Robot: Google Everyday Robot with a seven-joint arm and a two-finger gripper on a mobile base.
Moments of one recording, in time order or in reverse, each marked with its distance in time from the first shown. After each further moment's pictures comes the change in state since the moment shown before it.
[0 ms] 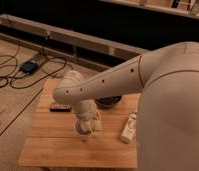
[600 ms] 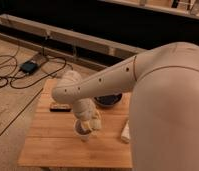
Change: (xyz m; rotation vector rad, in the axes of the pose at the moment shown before) arm -0.005 -0.001 0.004 -0.012 0.030 -0.023
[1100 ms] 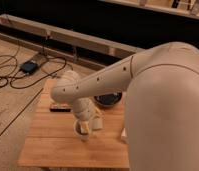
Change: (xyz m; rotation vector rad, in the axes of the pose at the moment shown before) arm 0.000 0.000 0.001 -0.003 0.031 -0.022
